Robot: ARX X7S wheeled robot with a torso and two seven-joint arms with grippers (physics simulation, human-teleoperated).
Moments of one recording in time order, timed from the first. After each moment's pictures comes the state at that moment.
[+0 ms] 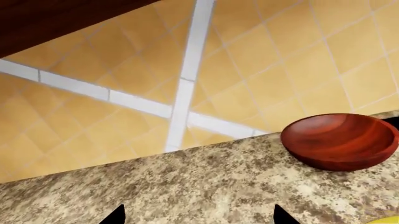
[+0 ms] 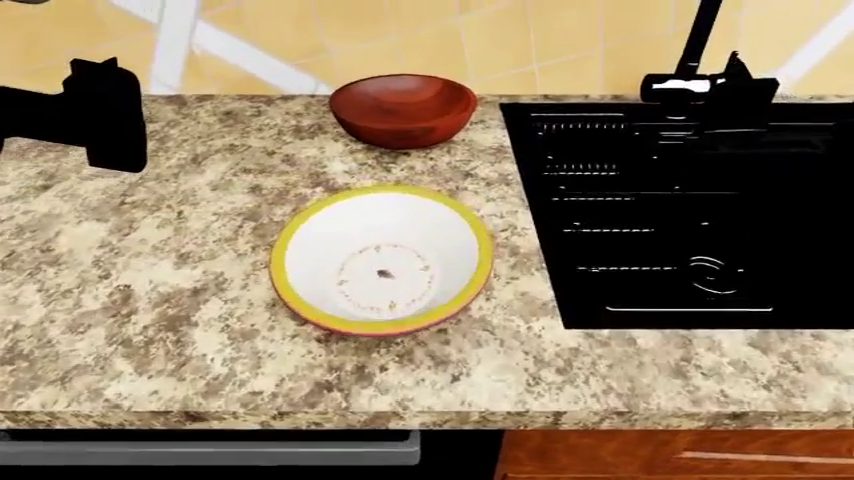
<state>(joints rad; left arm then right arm) -1.42 -0.84 0.23 0.33 -1.90 -1.44 -1.28 1.11 0.78 -0.02 -0.59 1.67 1.25 1.18</state>
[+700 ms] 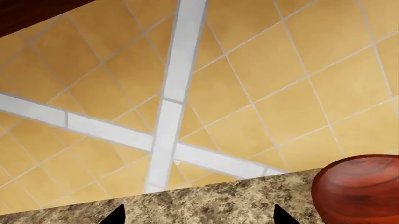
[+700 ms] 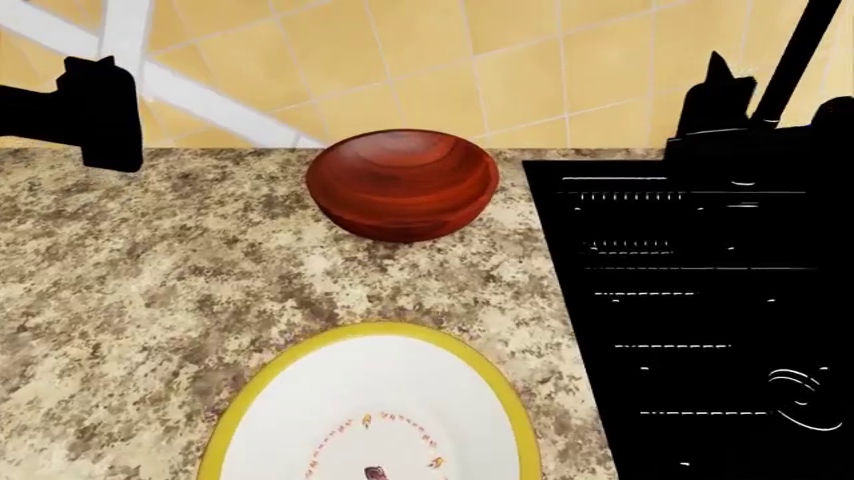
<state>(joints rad) -1.45 -0.88 0.28 0.33 -1.92 -1.40 -1.26 1.17 0.78 -0.08 -0.59 1.66 1.27 1.15</state>
